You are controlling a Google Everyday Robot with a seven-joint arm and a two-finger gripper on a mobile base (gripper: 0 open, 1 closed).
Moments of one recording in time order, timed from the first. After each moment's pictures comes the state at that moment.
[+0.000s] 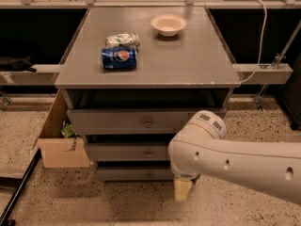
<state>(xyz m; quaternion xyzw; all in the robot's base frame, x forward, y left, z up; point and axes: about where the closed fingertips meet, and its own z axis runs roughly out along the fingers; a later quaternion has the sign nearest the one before) 0.437 -0.096 0.625 -0.67 0.74 -0.08 0.10</state>
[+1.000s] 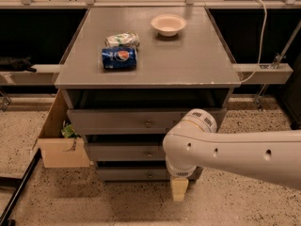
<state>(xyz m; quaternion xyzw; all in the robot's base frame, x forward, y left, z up) 0.442 -0.081 0.601 -0.71 0.70 -0.05 0.07</state>
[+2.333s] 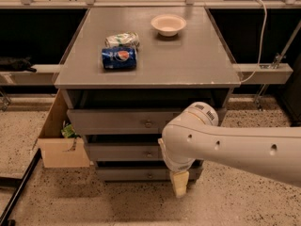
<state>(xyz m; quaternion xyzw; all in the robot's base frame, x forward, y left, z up) 0.451 -0.065 0.622 -0.80 0.60 -0.04 0.09</state>
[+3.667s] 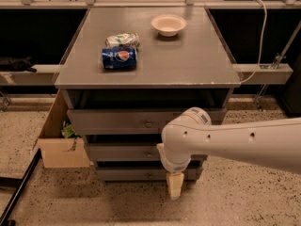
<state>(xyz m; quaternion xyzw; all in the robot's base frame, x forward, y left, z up) 0.461 -0.057 0.571 -0.78 0.62 0.01 0.08</state>
